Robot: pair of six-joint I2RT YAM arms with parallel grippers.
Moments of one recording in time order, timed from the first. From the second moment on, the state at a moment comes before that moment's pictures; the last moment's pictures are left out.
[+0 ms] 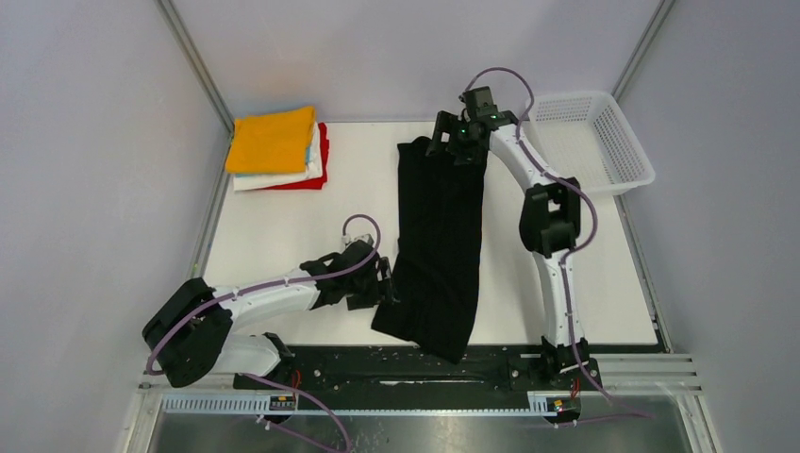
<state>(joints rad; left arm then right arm) -0.80 1.29 0.58 -0.28 0.03 -0.96 0.30 2.45 2.28 -0.72 -0.28 0.47</state>
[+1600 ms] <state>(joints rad) -1.08 1.21 0.49 -0.34 -0.01 -1.04 0.97 0.98 0.31 -0.35 -0.25 0.99</state>
